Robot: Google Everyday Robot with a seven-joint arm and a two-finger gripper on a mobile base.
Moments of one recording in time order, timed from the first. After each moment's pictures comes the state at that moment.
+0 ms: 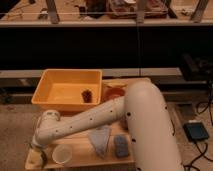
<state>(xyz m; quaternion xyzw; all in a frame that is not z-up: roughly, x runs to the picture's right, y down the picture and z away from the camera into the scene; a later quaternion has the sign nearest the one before) -0.360 0.288 0.749 0.24 -0.35 -0.89 0.13</state>
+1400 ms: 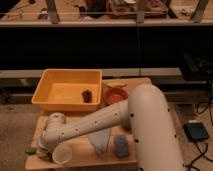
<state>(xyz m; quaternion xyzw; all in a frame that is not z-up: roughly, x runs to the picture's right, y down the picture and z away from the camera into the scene) -0.348 0.305 0.759 0.26 -0.36 -0.89 0.13</state>
